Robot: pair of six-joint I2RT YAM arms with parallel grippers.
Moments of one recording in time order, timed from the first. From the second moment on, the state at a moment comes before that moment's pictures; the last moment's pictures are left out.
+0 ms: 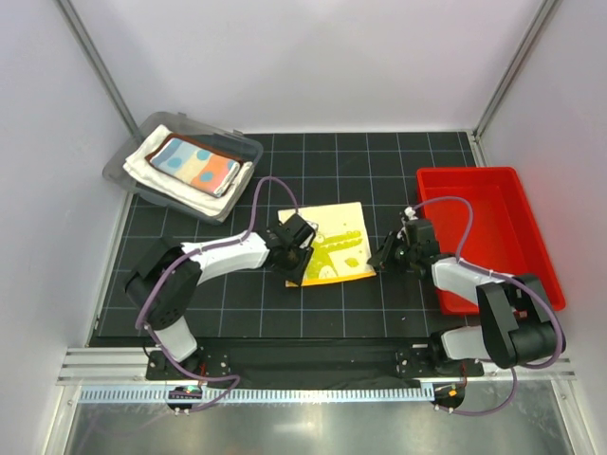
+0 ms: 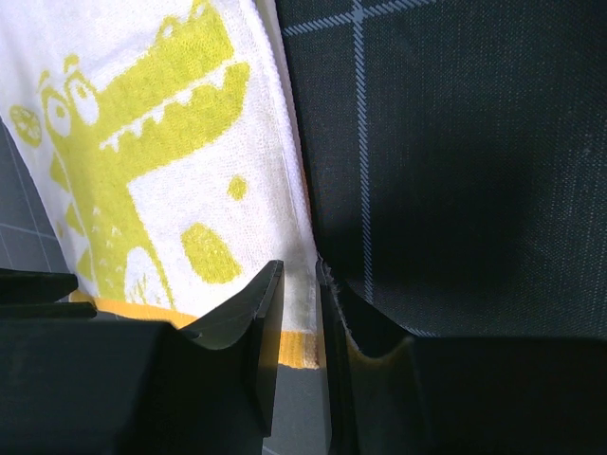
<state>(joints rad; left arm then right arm) -0.83 1.71 1.03 -0.50 0.01 -0.39 0.23 1.34 0.45 0.07 -0.29 0.62</state>
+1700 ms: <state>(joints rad) -0.42 2.12 1.69 -0.69 0.33 0.24 0.13 2.04 1.44 -0.34 -0.61 0.05</state>
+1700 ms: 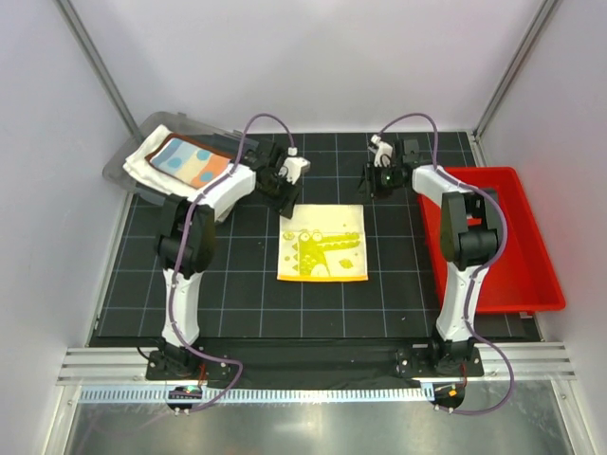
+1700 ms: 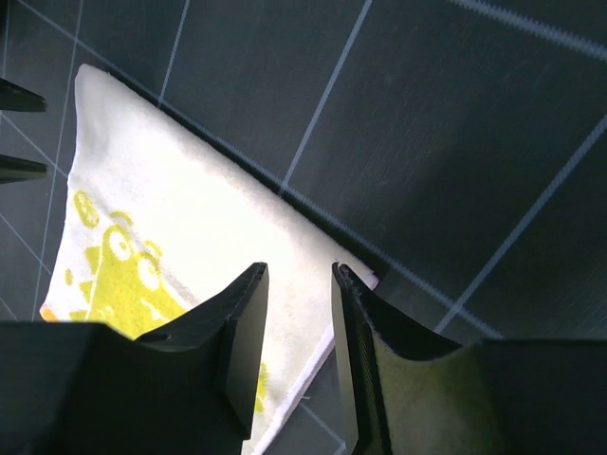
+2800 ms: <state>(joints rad) -0.33 2.48 2.22 -1.06 0.48 0.48 0.07 2.32 1.76 -0.72 -0.80 -0.28</state>
